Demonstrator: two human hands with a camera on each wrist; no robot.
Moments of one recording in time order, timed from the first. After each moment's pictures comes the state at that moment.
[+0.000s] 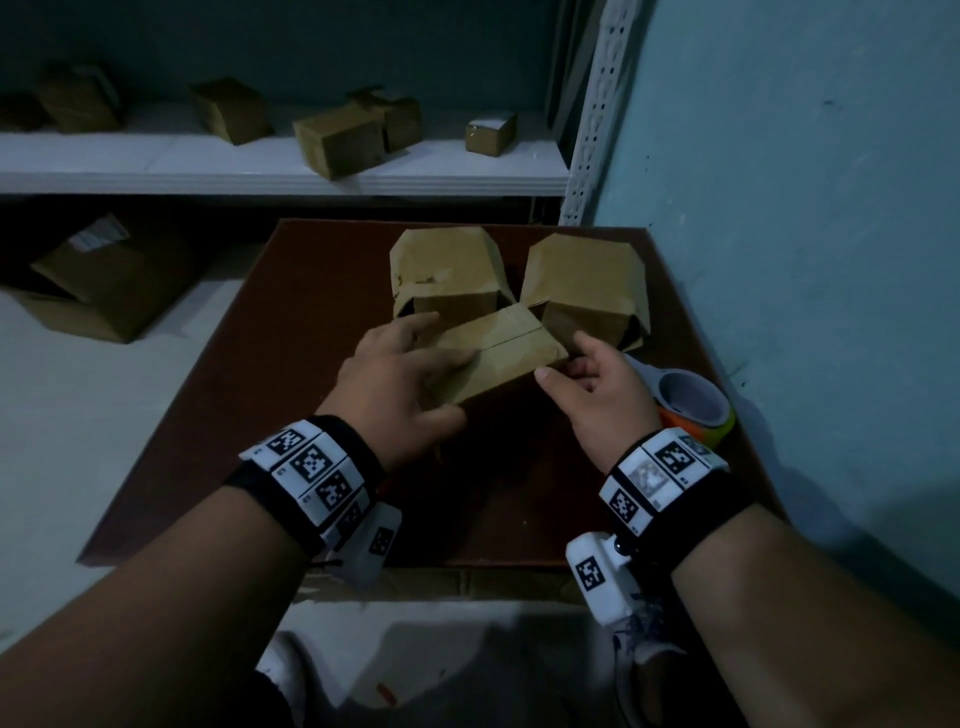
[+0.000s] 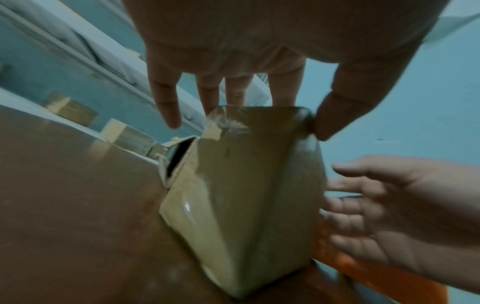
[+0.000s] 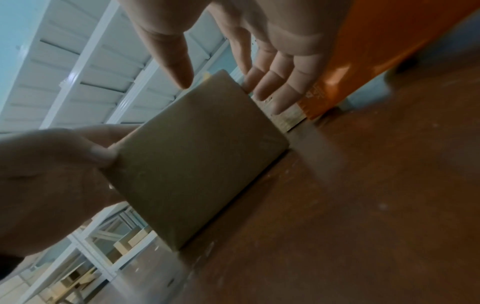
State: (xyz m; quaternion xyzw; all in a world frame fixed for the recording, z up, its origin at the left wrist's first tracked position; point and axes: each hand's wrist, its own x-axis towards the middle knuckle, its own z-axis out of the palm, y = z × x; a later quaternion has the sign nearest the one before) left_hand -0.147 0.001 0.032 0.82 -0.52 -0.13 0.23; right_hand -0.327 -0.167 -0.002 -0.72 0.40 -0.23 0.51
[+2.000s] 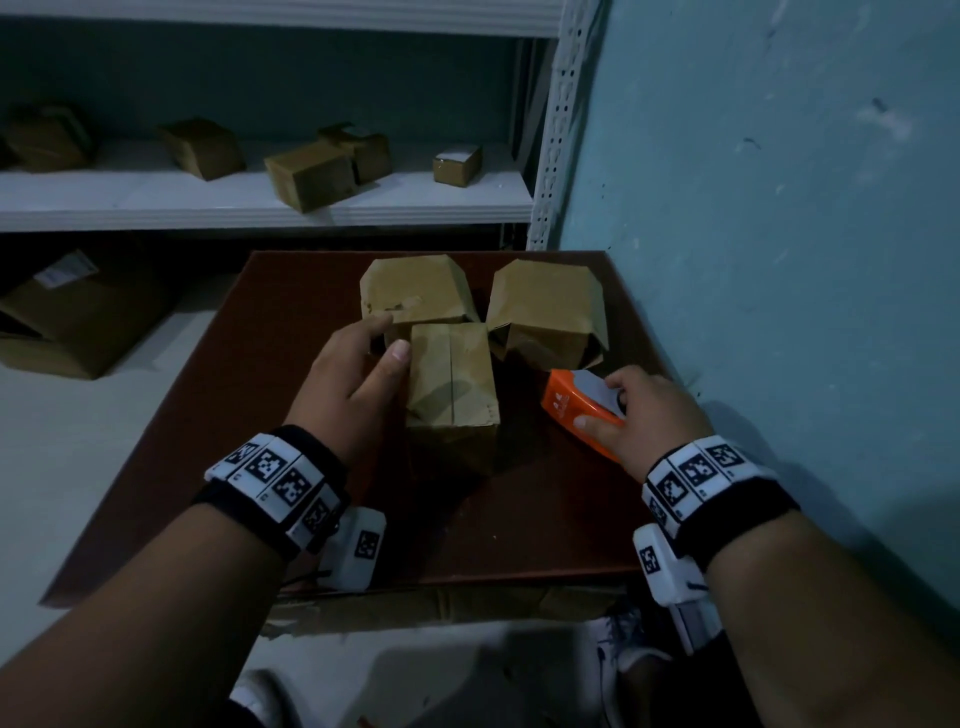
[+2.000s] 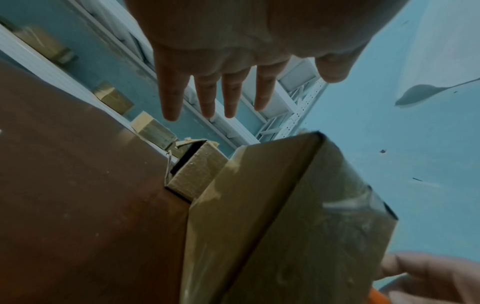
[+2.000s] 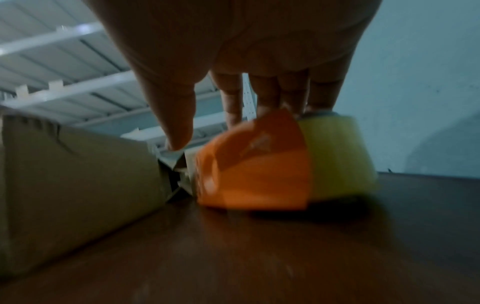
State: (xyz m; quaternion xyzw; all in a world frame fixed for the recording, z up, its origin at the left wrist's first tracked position) left_hand -0.137 -0.010 0.024 0.77 -0.44 -0.09 0.45; right_hand -0.390 -0.215 0.012 -0.87 0.48 -0.05 0.12
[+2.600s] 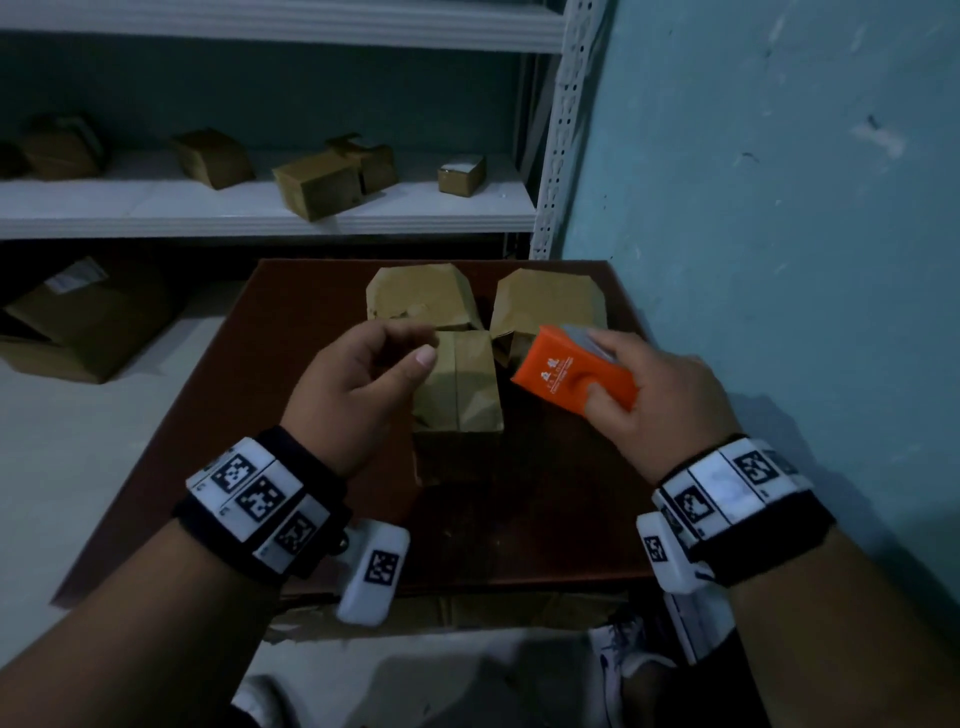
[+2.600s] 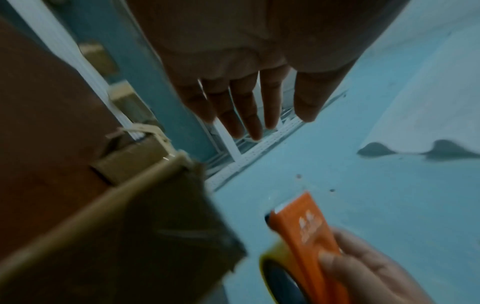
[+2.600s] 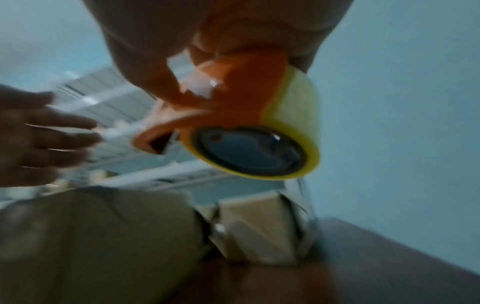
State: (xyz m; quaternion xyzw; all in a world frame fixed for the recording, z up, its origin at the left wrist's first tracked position) left_hand -0.156 -0.002 0.053 0.68 -0.43 -0.16 0.57; right_hand -0.392 -0.178 0.074 -0.90 0.34 -0.22 0.12
